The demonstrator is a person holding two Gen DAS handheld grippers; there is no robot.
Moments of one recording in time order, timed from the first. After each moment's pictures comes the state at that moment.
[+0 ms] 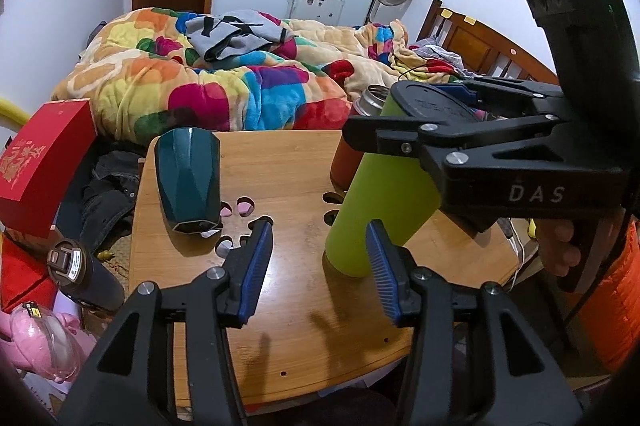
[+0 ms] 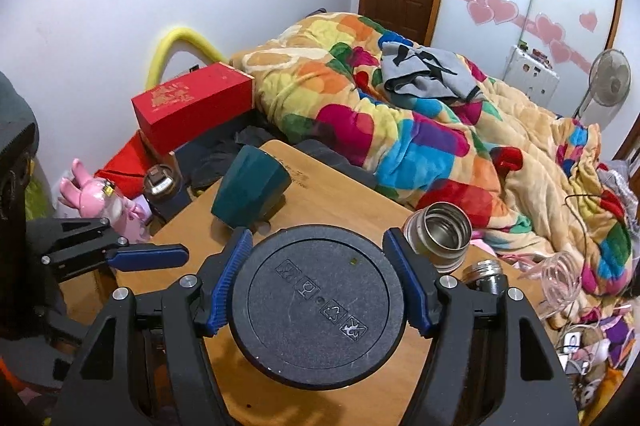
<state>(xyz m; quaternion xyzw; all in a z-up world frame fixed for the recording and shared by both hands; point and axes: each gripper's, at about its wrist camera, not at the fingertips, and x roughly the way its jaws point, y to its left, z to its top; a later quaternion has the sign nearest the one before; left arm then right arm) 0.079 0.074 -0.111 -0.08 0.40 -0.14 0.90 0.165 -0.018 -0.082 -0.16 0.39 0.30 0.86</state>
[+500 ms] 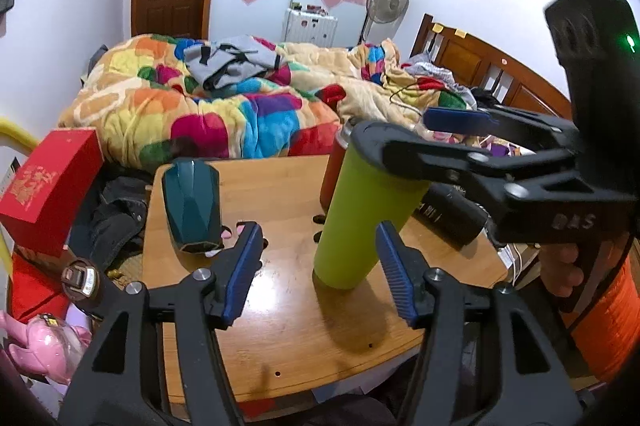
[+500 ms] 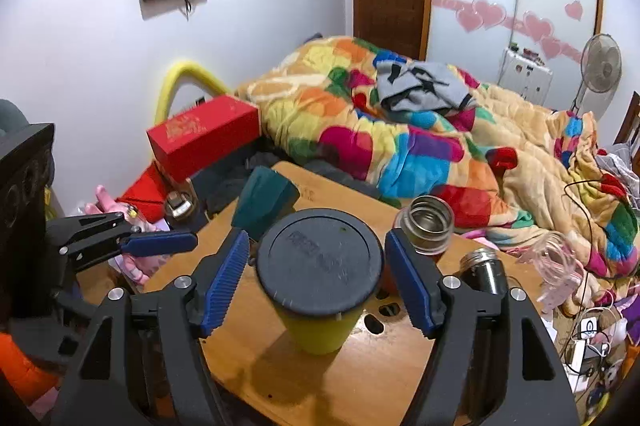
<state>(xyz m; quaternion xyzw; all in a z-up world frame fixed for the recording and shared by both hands) 0.059 0.068 -0.073 -0.06 0.36 -0.14 0.92 0.132 -0.052 -0.052 -0.11 0.35 0.31 0.88</state>
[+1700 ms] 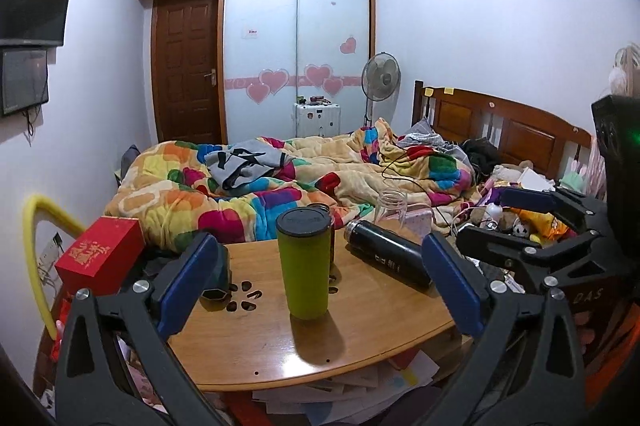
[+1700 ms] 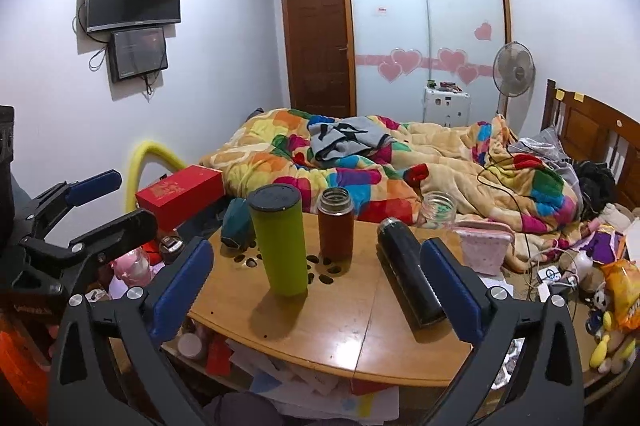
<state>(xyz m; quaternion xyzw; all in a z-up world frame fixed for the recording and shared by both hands) -0.066 -0.006 0.006 0.01 0.19 -0.09 0.98 -0.018 -0.163 -0.002 -0.03 0.25 0.20 0.95</state>
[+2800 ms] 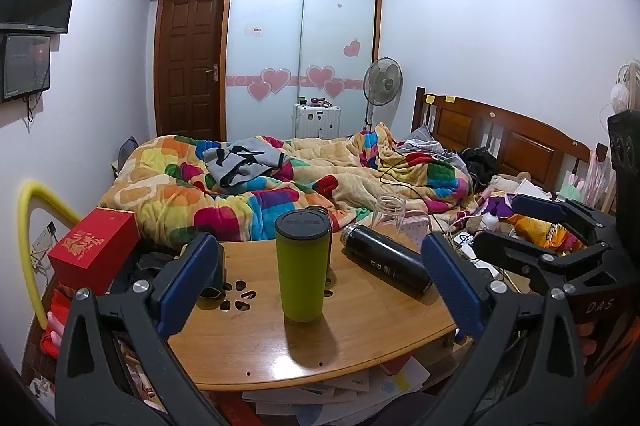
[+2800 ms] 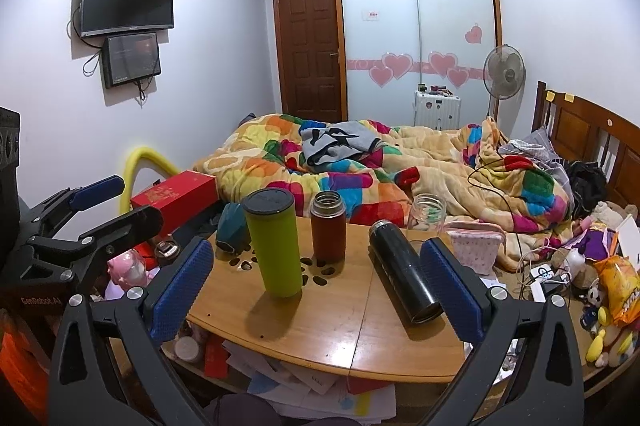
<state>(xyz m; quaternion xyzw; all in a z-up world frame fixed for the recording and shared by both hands) -0.061 0.003 0.006 -0.02 0.19 -0.09 0.98 -0.027 -0.166 0.008 -0.03 0.24 0.19 0.95</state>
